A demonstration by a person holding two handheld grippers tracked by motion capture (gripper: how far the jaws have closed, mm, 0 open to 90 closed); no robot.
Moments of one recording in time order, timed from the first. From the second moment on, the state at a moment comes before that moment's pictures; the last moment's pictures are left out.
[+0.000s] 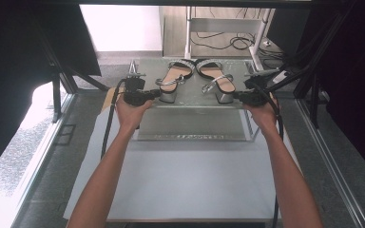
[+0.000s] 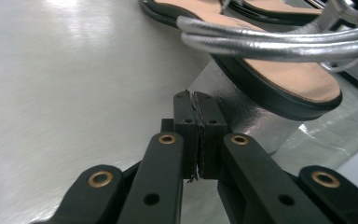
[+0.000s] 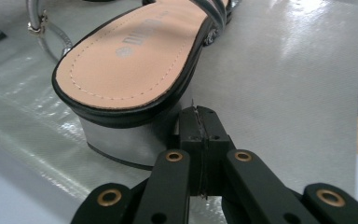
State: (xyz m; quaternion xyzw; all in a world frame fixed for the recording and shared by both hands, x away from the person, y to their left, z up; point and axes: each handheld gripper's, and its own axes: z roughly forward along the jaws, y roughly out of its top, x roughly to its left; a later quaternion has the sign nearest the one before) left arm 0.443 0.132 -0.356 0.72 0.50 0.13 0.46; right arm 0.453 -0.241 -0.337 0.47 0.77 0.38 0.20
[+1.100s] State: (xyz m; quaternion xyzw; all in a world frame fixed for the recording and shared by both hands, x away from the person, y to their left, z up) left arm 0.414 0.109 -0.351 0.73 0.45 0.12 0.50; right arm 0.416 -0.209 -0.339 0.41 0.79 0.43 0.17
